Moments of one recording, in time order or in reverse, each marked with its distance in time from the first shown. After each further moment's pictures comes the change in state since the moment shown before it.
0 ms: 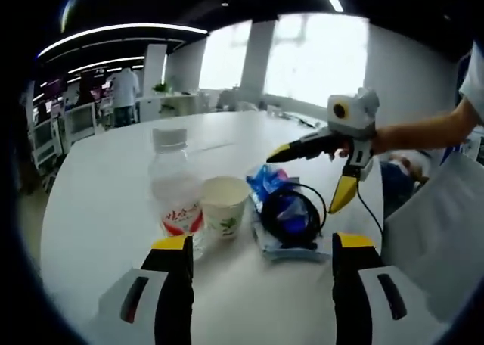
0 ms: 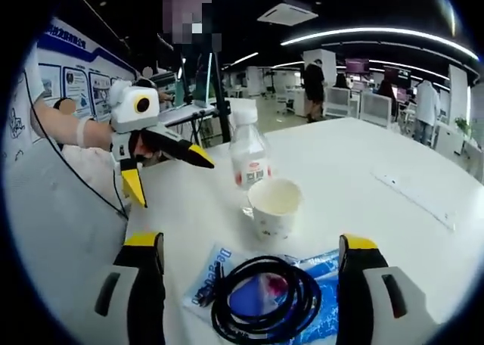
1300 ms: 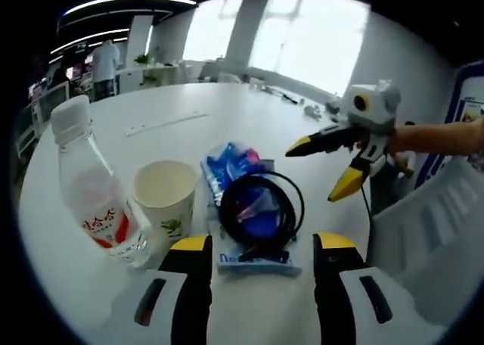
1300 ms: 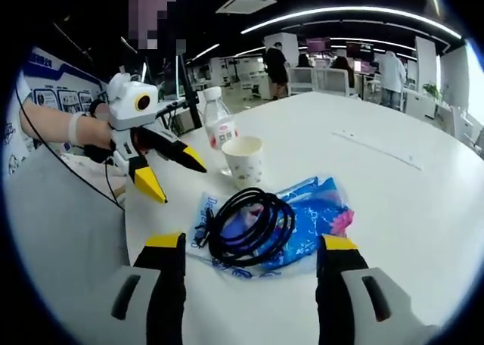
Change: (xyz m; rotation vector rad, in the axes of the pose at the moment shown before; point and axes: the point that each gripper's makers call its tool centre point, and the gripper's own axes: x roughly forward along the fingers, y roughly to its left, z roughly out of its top) left arm 0.062 -0.039 -0.012 -0.072 0.153 -0.103; right arm -0.061 -0.014 -0.049 0.160 0.054 -0.145
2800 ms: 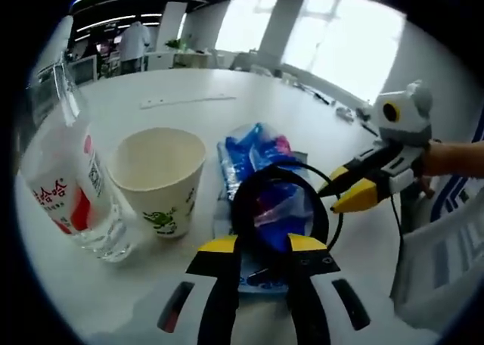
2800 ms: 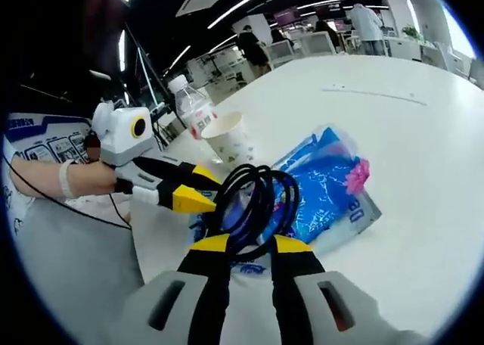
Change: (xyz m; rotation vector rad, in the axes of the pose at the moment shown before) left arm 0.054 0.025 -0.019 -0.117 0.029 0.138; right arm 0.027 -0.009 -0.033 0.300 0.078 0.047
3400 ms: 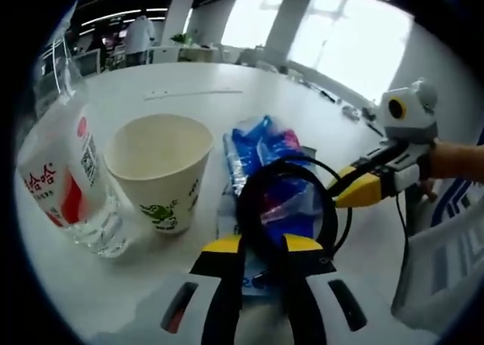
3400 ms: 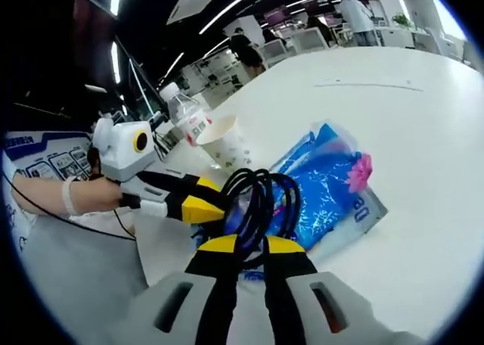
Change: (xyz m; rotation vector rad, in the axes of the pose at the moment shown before) left arm 0.008 0.005 -0.005 -0.036 0.012 0.013; right arm 0.008 0.000 0.003 0.080 -0.011 0.018
